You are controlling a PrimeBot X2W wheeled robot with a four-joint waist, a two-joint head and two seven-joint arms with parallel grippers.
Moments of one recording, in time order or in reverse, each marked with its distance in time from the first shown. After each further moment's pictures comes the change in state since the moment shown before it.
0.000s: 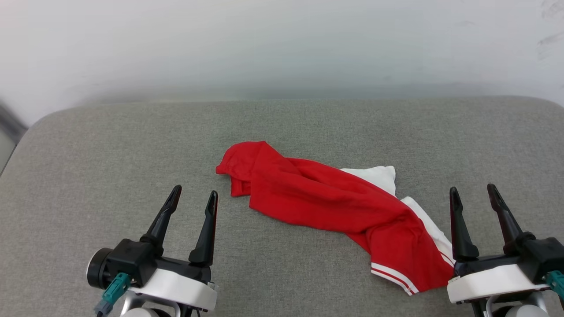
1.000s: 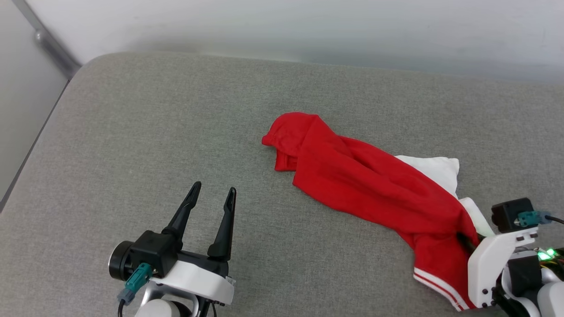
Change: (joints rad) left arm -0.041 -0.118 0.049 0.084 0.093 -0.093 0.000; right arm -0.079 -0.226 0.105 0.048 0.177 0.000 0.821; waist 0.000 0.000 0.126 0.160
